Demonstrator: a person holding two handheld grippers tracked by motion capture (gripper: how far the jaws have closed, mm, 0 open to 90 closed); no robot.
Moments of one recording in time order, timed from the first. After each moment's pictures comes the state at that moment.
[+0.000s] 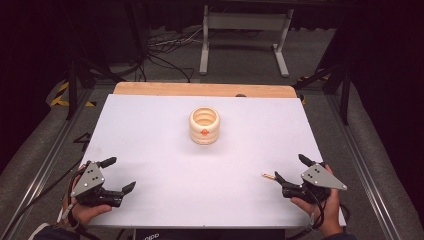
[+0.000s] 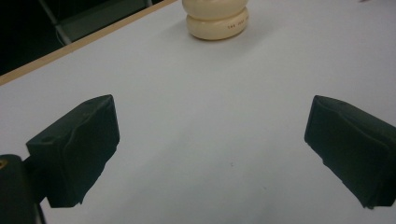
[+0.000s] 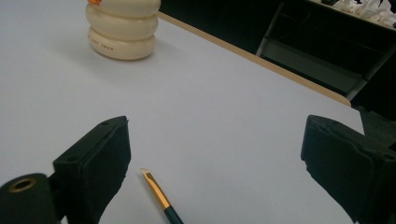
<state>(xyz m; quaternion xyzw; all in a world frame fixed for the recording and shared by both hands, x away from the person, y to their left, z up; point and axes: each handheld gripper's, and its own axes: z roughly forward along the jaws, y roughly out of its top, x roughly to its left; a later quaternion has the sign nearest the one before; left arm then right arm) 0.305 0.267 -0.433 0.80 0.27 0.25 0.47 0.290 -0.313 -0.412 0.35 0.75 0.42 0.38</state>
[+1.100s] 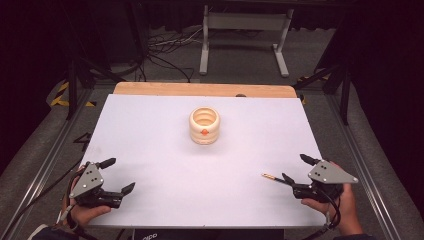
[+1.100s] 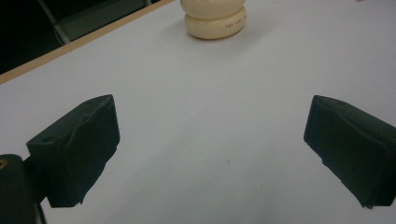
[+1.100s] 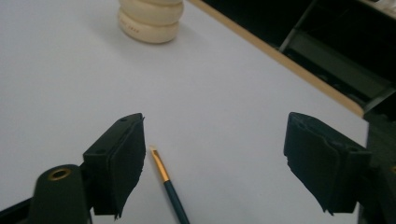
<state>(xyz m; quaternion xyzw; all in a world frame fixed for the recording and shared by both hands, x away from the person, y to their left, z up) 0.301 0.266 -0.434 0.80 0.27 0.25 0.47 0.287 -0.324 -0.379 0.30 0.81 0.38 0.34</state>
